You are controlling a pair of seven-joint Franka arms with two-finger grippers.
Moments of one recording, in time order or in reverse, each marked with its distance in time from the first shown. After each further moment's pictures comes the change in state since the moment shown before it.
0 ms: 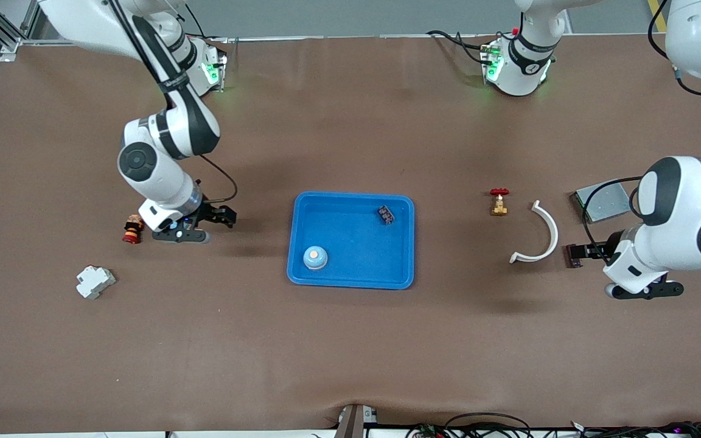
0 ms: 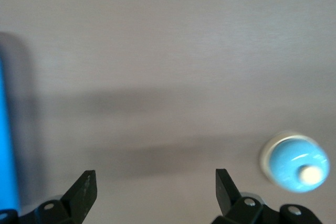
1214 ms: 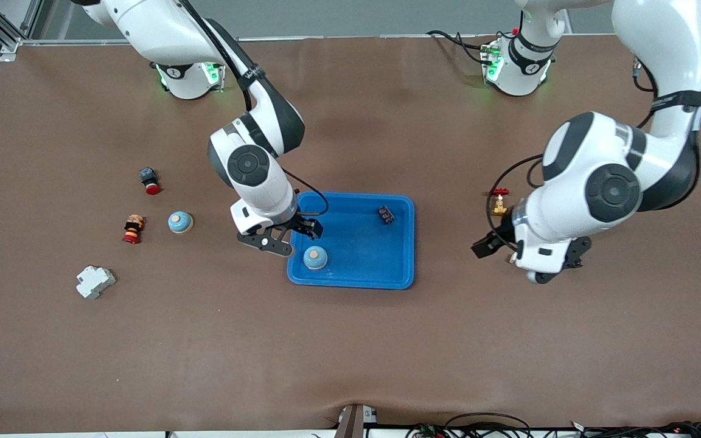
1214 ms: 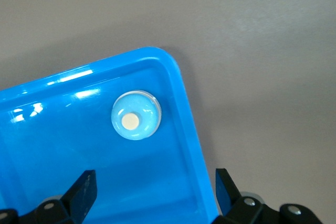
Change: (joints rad) left arm -0.144 -0.004 -0.246 0.050 -0.081 0.036 -0.892; right arm 0.260 0.288 0.000 0.506 -0.002 -0.186 0.496
